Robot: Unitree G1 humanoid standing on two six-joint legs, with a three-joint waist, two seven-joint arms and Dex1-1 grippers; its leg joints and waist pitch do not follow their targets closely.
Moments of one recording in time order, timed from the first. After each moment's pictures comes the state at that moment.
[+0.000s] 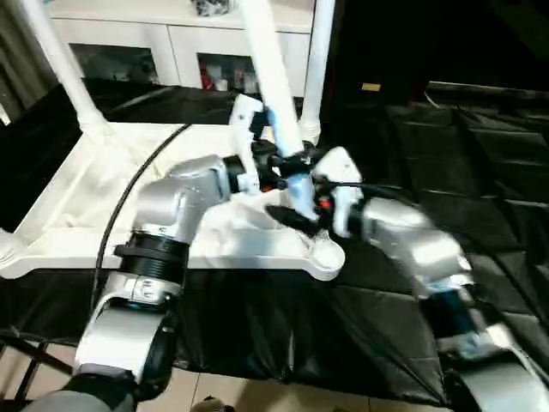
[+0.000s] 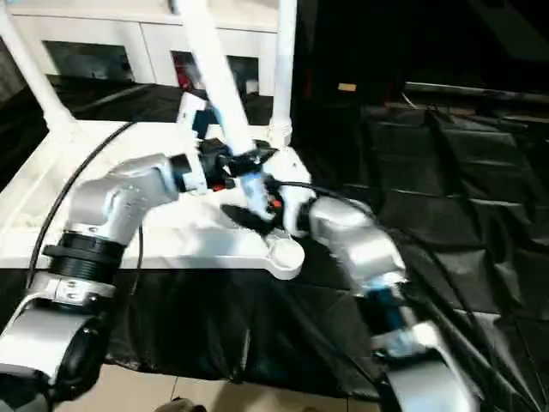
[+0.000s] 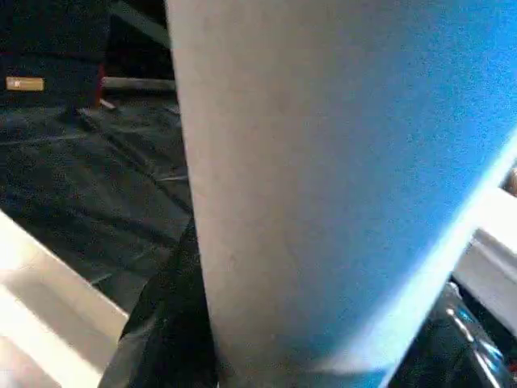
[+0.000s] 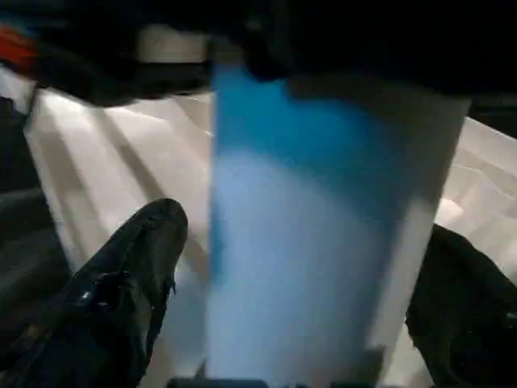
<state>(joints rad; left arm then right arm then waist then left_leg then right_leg) -0.84 0.16 0.00 0.44 -0.37 0.58 -0.83 -0.62 -0.20 0.21 0.29 0.16 0.43 0.66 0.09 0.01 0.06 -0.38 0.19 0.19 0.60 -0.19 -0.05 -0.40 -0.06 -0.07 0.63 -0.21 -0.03</state>
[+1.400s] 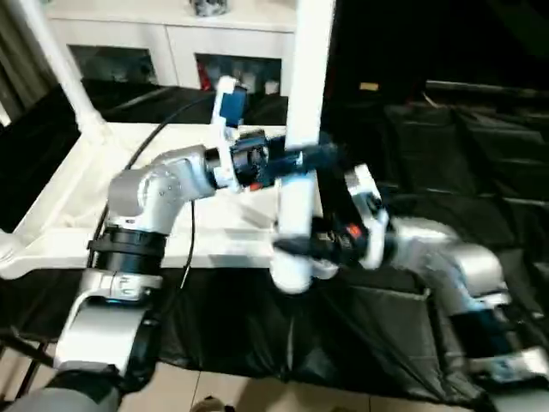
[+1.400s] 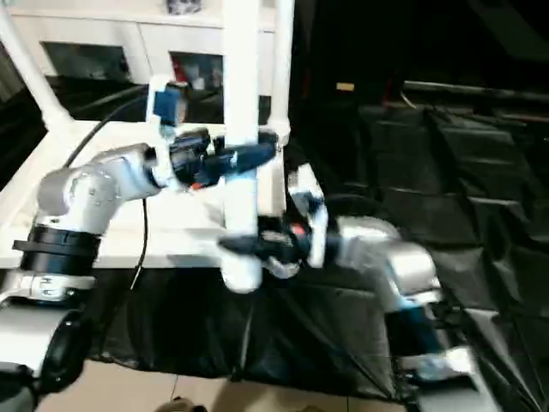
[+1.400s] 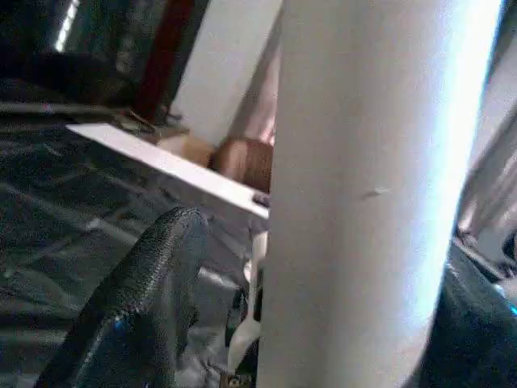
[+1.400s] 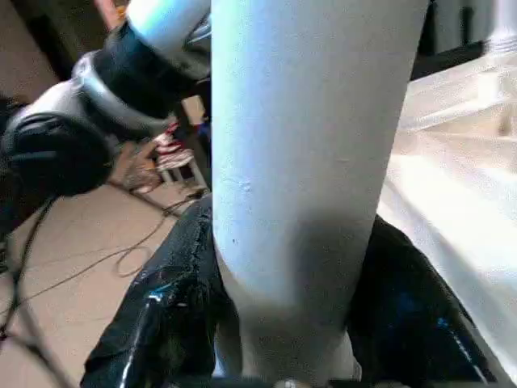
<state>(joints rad) -0.85 0.25 0.00 0.35 -0.62 0.77 -1.23 -0.50 -0.34 0.17 0.11 0.54 0.62 1.23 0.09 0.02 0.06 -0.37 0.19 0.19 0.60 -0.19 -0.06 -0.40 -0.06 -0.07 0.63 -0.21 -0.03</state>
